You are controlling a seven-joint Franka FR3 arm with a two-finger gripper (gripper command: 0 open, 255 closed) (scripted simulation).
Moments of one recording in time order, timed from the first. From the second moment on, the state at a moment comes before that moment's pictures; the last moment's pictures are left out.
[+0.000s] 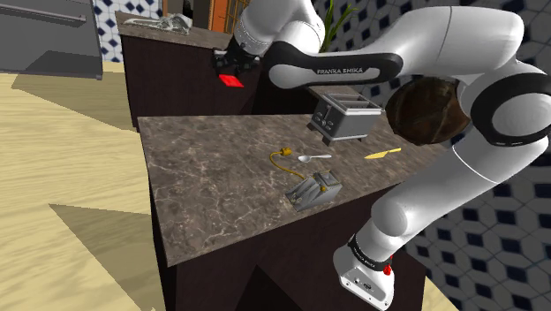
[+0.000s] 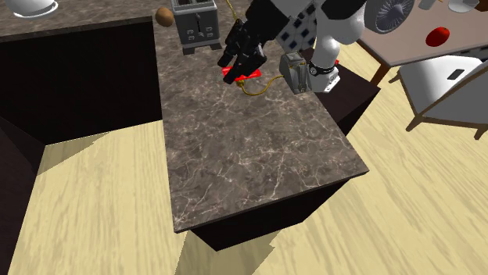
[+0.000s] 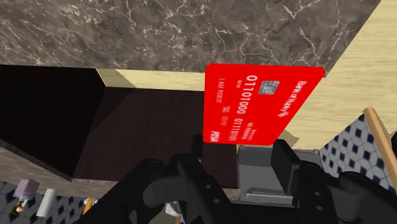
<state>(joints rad) -0.39 -0.16 0.63 -1.99 -0.47 2.40 0.91</state>
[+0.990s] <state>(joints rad) -0.24 -0.65 0.23 -2.49 -0.17 2.52 0.48</state>
